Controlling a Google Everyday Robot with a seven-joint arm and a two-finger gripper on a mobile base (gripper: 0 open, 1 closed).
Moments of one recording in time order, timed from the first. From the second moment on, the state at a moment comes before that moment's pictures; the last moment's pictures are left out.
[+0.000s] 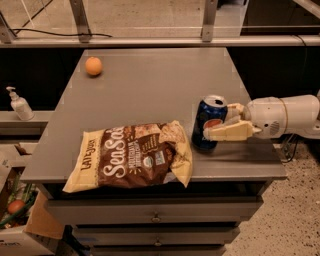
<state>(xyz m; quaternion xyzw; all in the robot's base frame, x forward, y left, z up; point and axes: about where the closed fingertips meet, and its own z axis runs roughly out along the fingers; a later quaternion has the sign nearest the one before) 0.503 -0.133 0.860 -0.47 0.62 0.46 0.43</state>
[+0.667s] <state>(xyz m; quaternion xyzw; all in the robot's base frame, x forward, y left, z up) 0.485 -0.118 0.857 -0.54 0.59 0.43 0.42</state>
